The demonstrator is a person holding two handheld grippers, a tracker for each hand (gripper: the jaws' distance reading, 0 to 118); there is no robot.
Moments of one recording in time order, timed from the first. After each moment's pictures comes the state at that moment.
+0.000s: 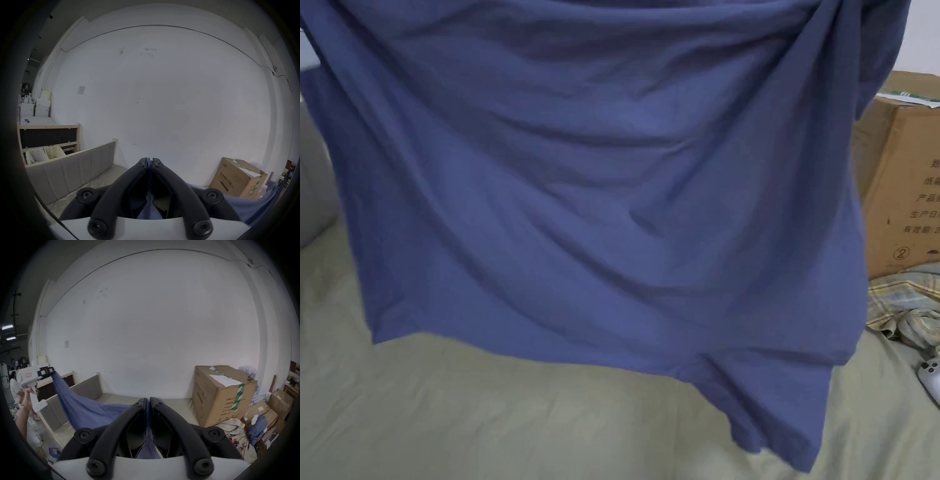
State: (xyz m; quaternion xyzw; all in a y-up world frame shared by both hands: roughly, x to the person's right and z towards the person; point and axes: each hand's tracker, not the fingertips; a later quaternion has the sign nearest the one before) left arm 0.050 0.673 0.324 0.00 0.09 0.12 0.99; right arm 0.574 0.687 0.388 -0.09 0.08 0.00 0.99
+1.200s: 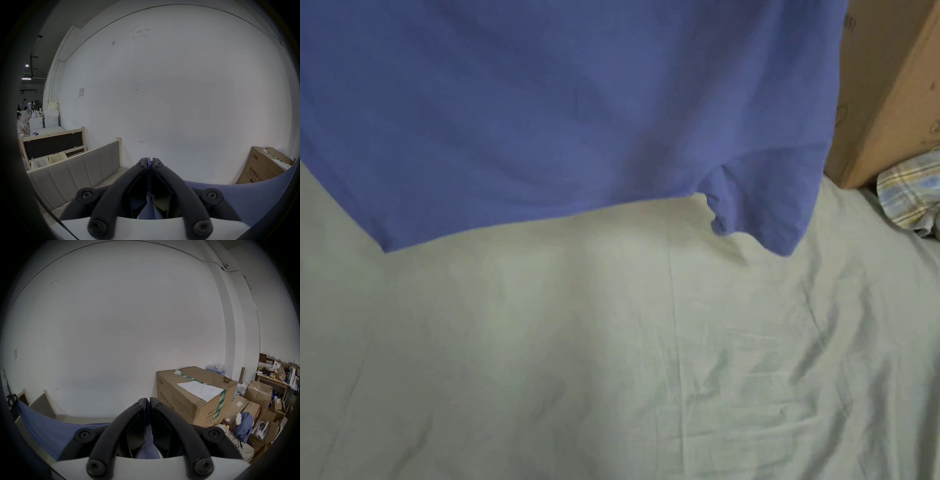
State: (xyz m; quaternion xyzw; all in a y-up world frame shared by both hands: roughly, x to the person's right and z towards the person) left arm 0.130 0.628 0.013 -0.04 0.17 0.05 0.98; right arm 0.621 0.691 0.085 -0.08 -0.15 -0.04 0.99
